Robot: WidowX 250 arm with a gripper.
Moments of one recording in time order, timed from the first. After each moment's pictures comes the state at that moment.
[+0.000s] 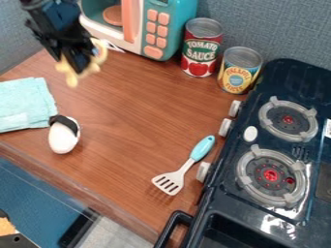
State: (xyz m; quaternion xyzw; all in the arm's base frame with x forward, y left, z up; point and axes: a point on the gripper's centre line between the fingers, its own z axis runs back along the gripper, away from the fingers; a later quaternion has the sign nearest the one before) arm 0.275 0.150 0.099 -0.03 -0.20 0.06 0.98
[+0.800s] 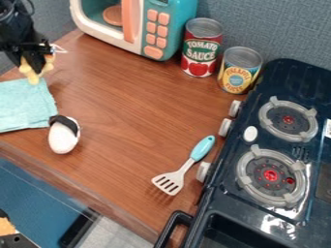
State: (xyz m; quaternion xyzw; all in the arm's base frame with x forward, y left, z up) arm 0.279 0.240 0.038 -0.02 -0.18 0.18 0.97
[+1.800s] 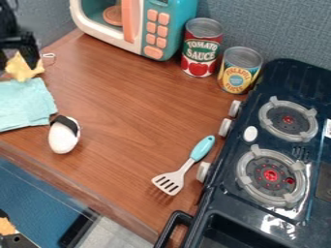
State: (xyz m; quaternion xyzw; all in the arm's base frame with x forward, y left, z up) arm 0.268 0.262 0.049 -0.02 -0.15 0.23 0.96
